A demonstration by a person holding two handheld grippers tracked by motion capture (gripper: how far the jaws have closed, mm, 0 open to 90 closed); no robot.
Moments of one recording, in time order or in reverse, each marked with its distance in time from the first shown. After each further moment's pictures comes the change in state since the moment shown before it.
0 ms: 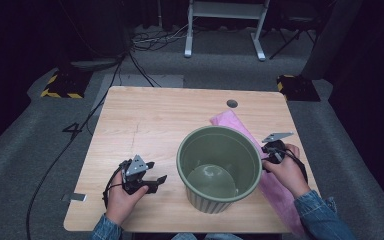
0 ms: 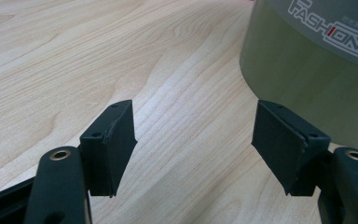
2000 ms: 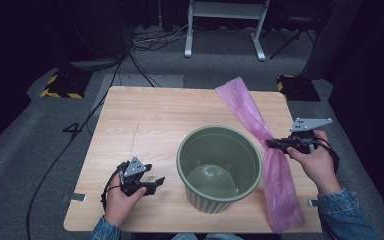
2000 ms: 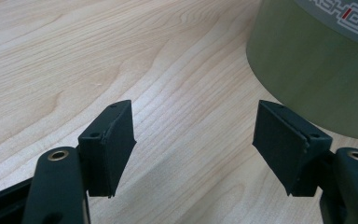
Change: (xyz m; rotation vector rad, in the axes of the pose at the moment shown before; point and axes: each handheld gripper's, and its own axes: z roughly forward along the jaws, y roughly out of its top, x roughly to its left) left arm 0.002 -0.009 -0.001 0.018 0.007 -0.044; right arm -0.004 0.030 -0.109 -0.222 0.142 -0.149
